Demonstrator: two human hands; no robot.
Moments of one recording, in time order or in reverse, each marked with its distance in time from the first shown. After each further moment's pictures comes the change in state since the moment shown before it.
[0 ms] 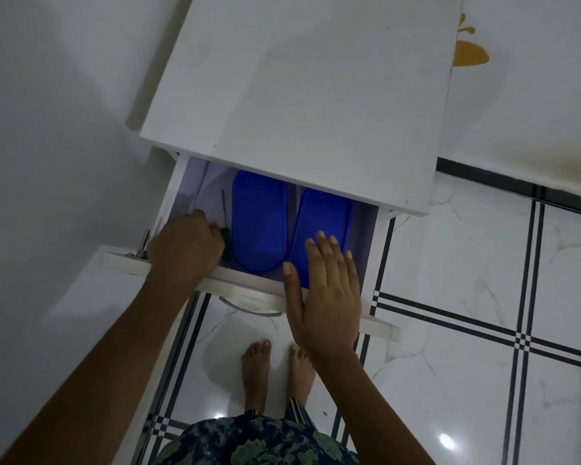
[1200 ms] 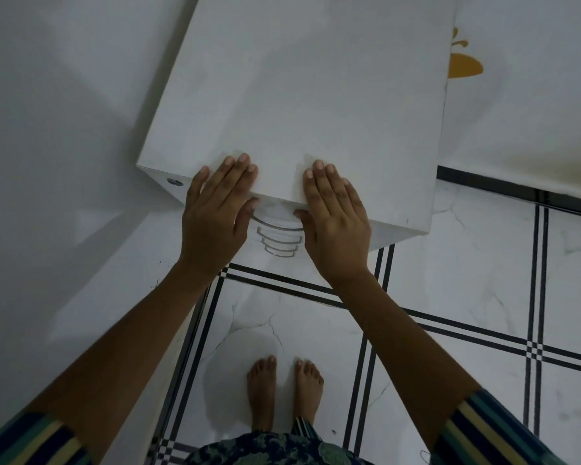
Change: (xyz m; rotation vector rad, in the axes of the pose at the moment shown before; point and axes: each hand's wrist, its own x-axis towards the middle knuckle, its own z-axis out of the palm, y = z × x) left_hand 0.055 0.029 0.012 -0.022 0.671 0.681; right_hand 0.125 0.024 0.012 -0.155 0.391 -0.414
